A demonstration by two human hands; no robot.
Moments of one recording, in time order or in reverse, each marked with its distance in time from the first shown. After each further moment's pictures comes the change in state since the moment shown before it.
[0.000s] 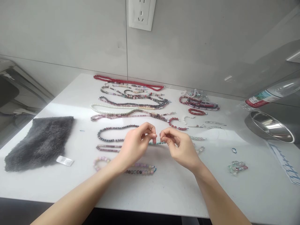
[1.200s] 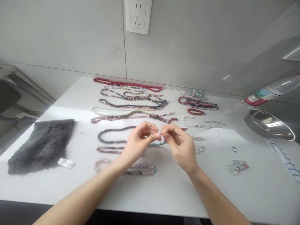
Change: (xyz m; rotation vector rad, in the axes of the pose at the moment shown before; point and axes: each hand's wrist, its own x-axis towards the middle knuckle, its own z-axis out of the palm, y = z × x) left_hand 0.005 0.007 0.004 -0.442 -0.042 -0.123; right_hand -0.001 -0.003 0.013 0.314 0.214 -0.027
